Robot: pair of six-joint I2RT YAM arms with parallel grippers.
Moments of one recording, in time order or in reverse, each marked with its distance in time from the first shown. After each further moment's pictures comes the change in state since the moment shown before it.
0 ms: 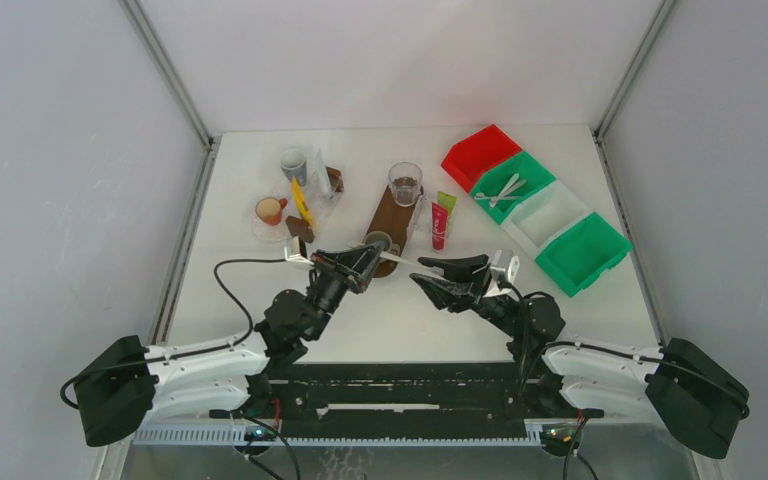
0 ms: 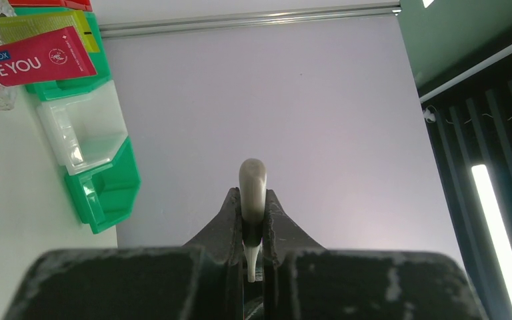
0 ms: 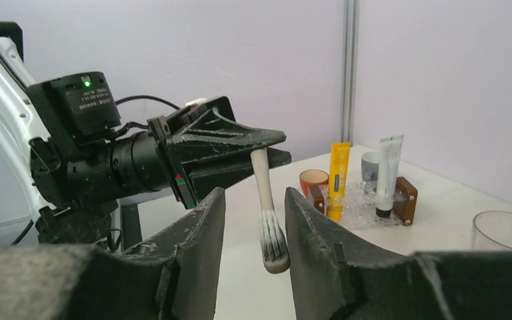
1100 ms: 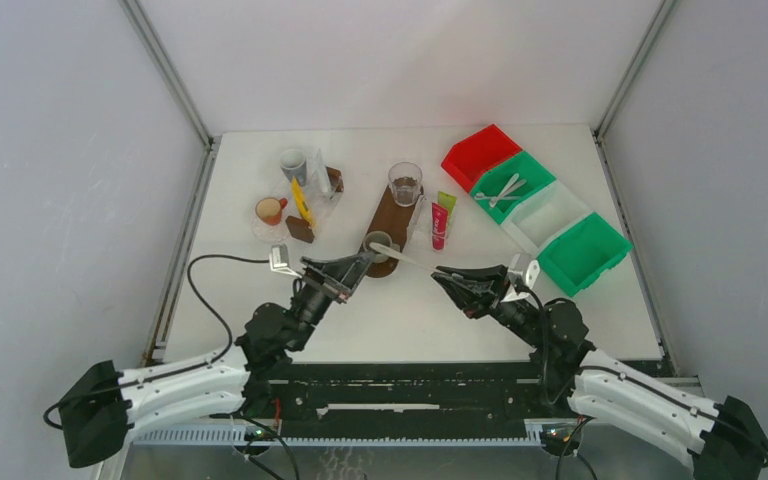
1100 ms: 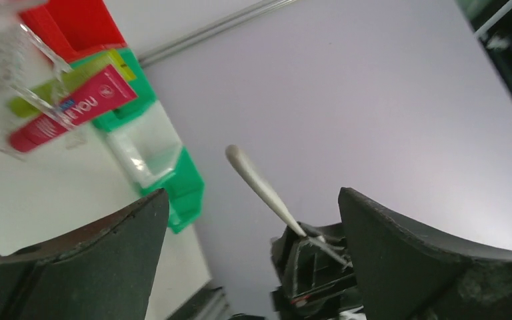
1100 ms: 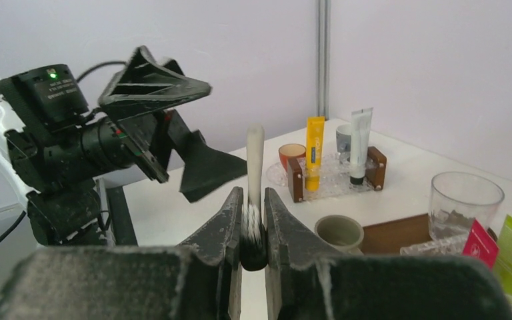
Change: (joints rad) left arm -0.003 -0.156 -0.075 -0.043 0.031 0.269; right arm -0.013 -0.363 0.000 -0.451 0.054 -0.035
